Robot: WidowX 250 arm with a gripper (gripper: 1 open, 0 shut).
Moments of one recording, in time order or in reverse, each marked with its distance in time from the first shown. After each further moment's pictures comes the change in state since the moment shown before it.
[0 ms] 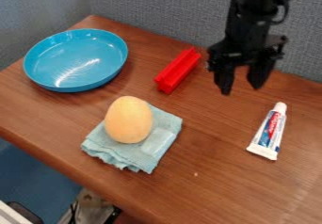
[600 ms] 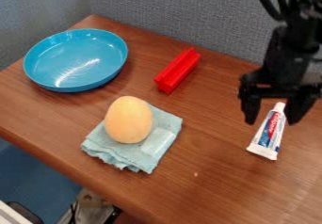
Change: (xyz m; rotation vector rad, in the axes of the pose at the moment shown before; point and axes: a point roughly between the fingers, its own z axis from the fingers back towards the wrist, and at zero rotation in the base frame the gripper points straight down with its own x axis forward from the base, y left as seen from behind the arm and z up) arm -0.034 -0.023 -0.025 0.016 0.000 -0.239
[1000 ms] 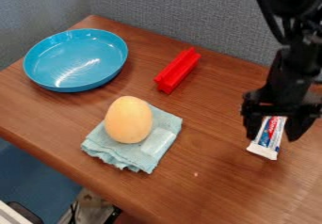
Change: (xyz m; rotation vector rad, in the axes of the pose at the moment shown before) arm 0.000 -0.004 -0.027 0.034 0.013 -0.008
